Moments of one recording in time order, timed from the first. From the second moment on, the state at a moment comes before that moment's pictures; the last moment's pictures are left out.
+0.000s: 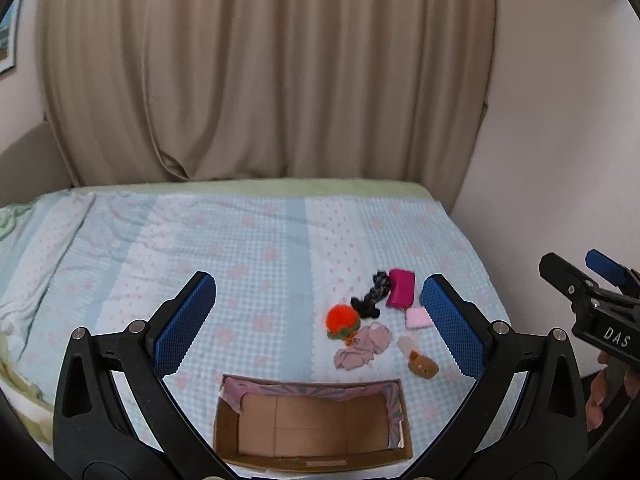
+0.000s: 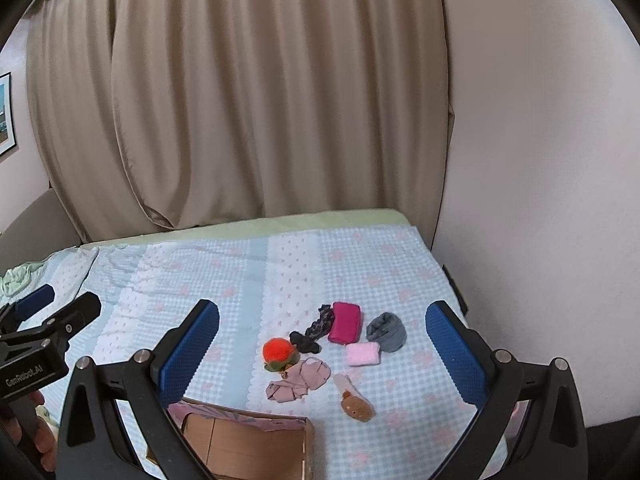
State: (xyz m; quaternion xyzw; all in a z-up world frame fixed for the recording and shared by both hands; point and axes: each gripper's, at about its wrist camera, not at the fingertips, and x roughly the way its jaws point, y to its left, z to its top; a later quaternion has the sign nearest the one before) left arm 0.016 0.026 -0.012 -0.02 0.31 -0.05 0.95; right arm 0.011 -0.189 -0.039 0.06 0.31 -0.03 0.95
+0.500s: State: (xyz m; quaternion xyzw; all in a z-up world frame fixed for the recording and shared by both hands) left arm 0.152 0.011 -0.161 -0.01 0.45 -0.13 0.89; right arm 0.131 -0.207 -0.158 0.09 0.36 0.01 0.93
